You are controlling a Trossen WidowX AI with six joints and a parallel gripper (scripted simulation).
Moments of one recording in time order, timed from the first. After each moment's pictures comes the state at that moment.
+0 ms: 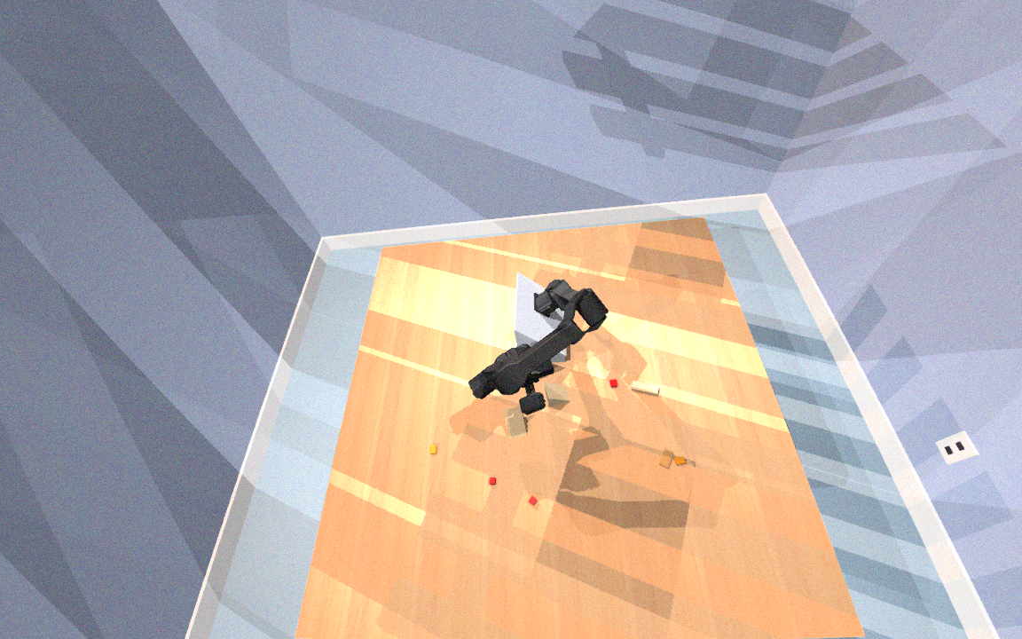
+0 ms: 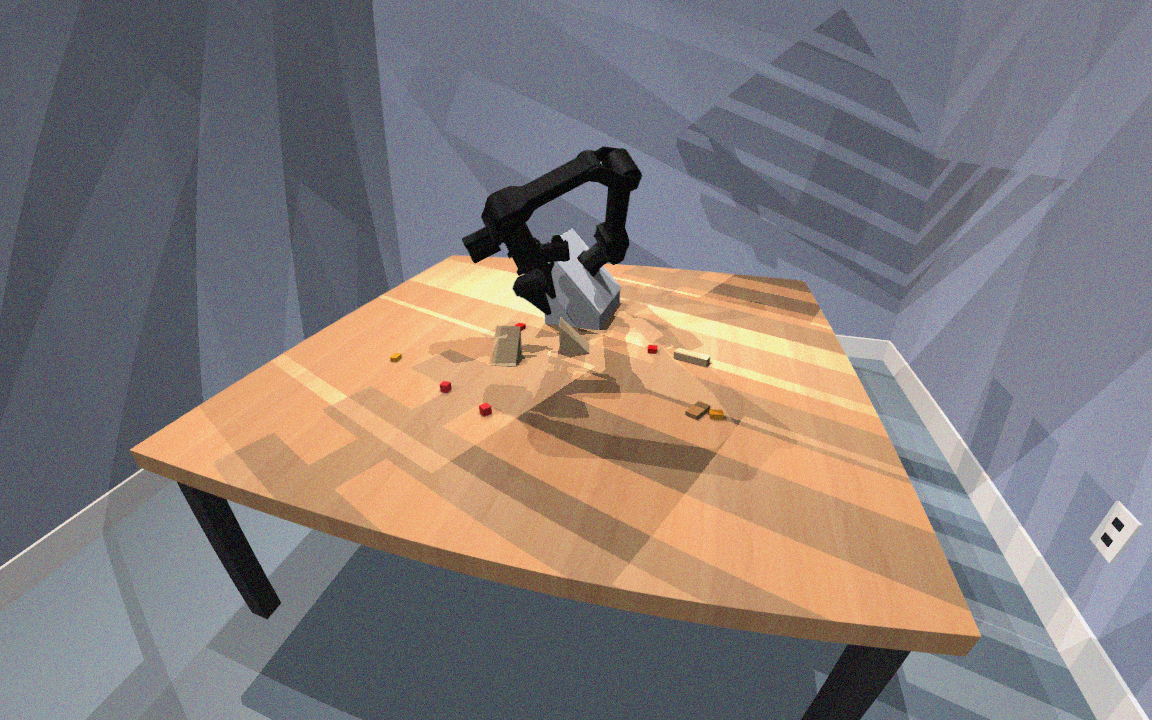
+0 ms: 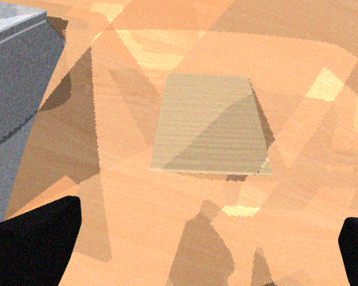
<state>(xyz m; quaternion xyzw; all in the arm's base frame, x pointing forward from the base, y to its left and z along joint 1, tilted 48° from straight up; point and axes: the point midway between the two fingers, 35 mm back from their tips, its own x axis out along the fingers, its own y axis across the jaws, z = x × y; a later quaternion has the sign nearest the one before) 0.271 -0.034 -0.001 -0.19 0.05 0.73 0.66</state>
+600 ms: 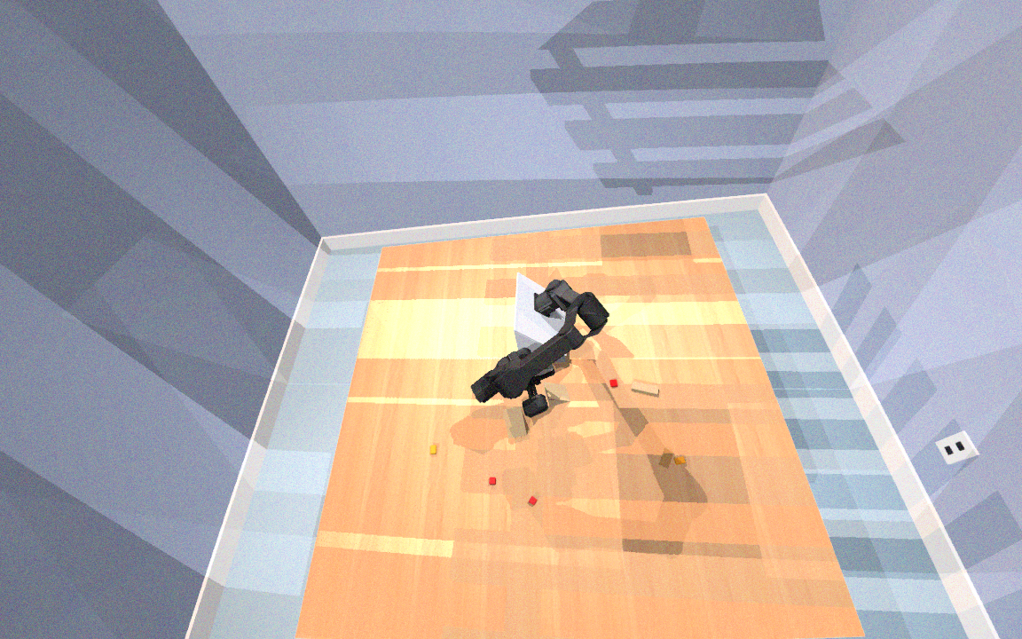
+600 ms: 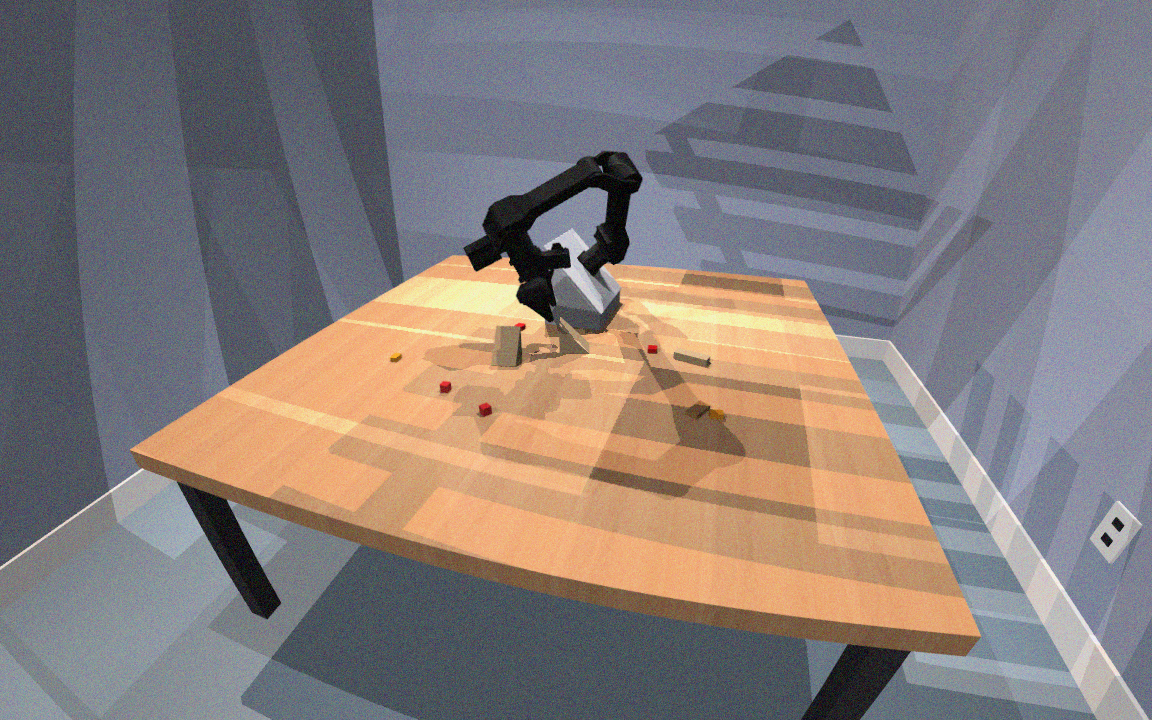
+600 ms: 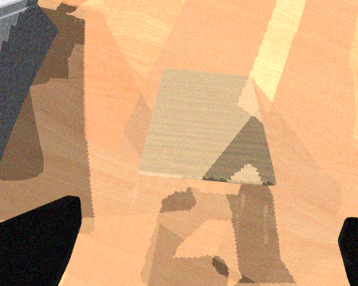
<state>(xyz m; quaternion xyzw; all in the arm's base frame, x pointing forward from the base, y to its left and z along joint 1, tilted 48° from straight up) 0.274 -0.020 -0.009 -0.21 0.02 0.73 0.65</state>
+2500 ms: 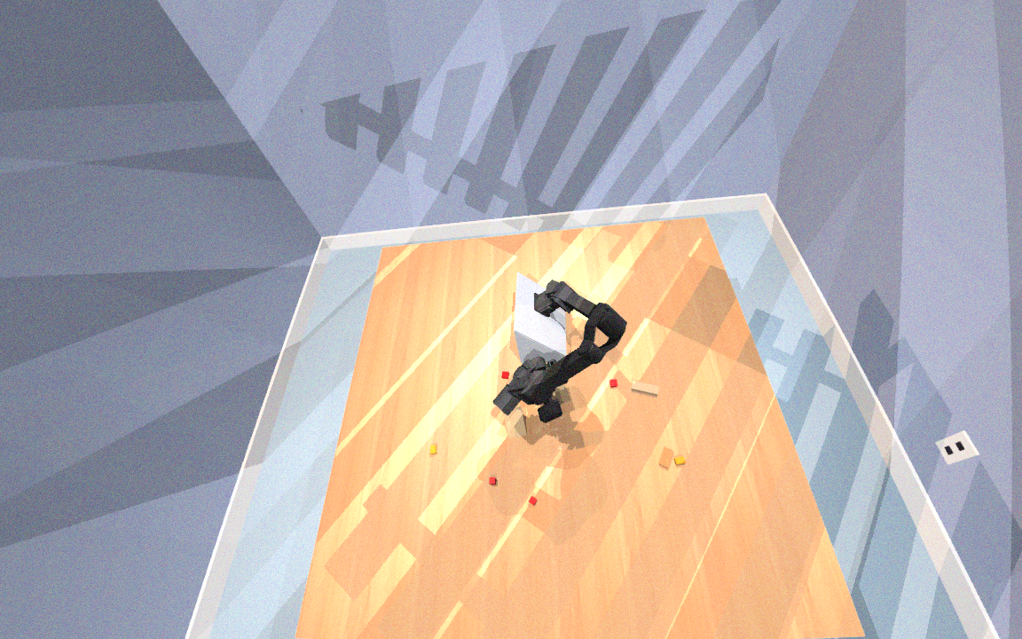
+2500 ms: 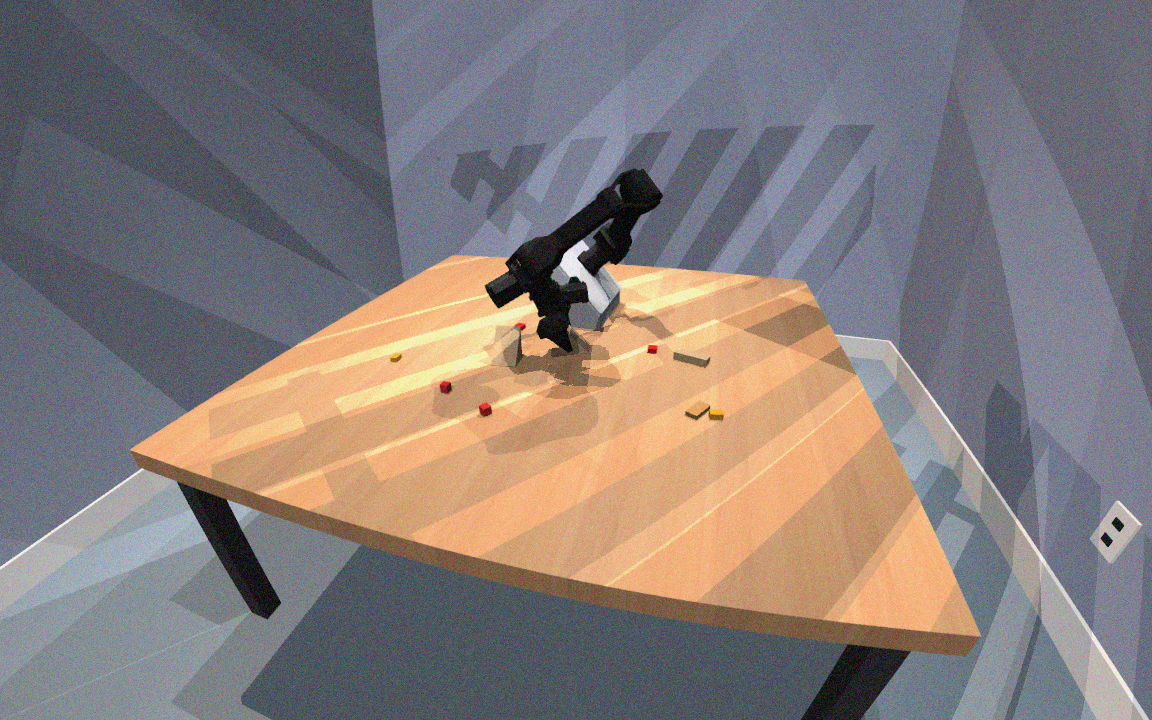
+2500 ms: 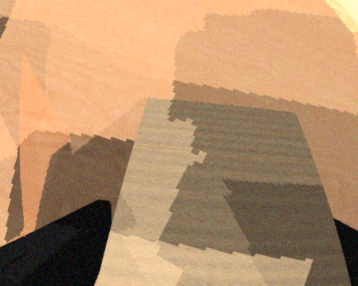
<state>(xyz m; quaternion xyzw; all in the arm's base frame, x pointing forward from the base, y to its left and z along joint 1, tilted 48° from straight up) 0.265 0.062 -0.035 -0.20 0.02 0.73 0.65</state>
